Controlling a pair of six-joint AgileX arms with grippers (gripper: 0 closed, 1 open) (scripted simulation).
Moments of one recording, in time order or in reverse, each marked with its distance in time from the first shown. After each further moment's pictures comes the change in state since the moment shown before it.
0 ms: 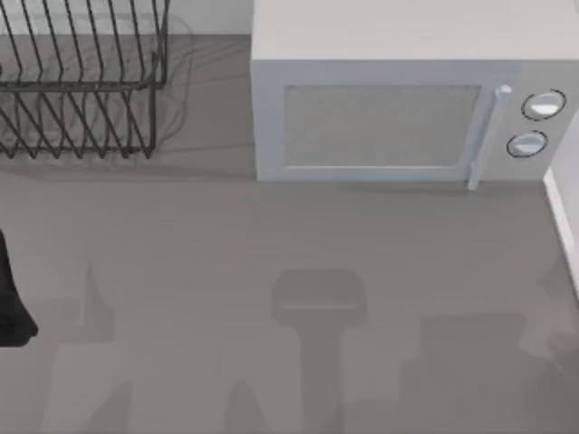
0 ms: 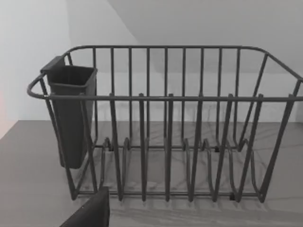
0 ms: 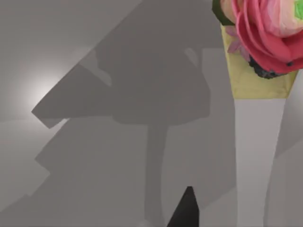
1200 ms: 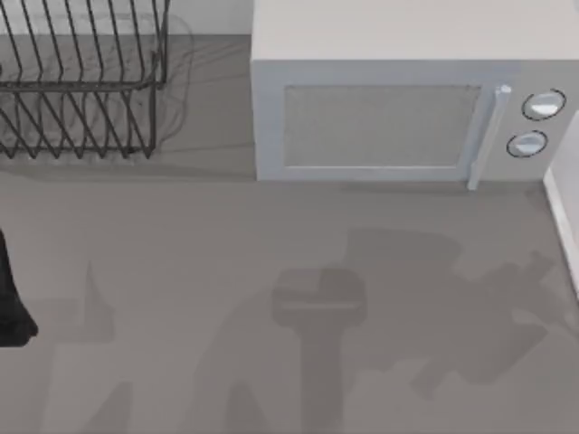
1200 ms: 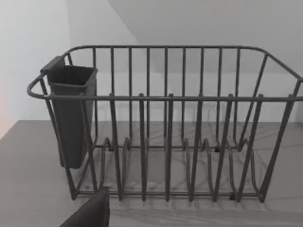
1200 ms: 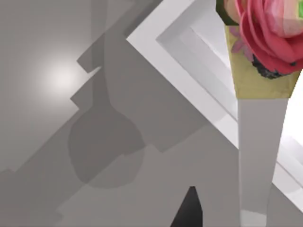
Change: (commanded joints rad) left arm 0.000 0.000 0.000 0.000 0.000 0.000; right arm -0.014 0.288 0.604 -0.392 0.002 -0.026
